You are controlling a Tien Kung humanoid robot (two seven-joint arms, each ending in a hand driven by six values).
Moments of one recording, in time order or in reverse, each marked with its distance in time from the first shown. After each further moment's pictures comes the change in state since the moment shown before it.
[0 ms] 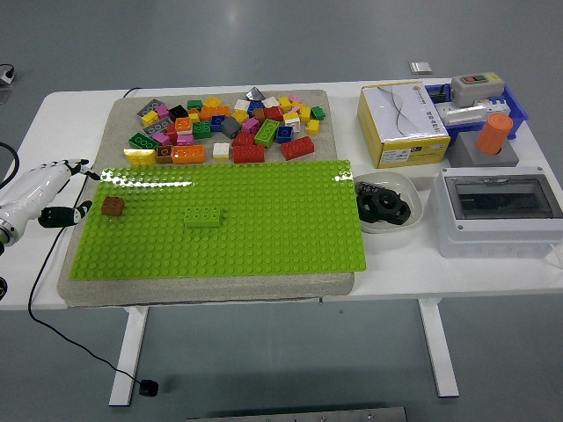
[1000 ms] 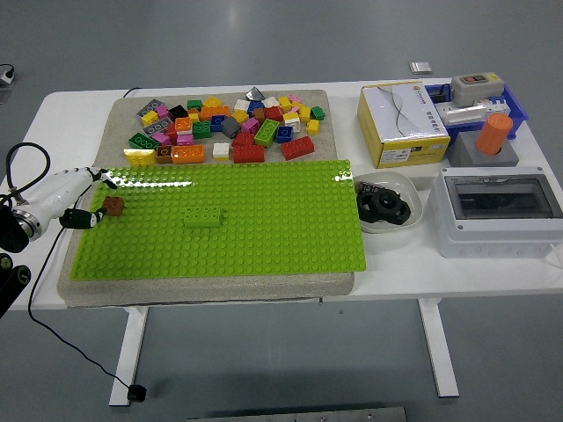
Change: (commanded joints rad) left arm -0.133 -0.063 0.159 0.189 -0.008 -0.015 -0.013; right arm 0.013 -0.013 -0.013 0.000 0.004 0.002 0.002
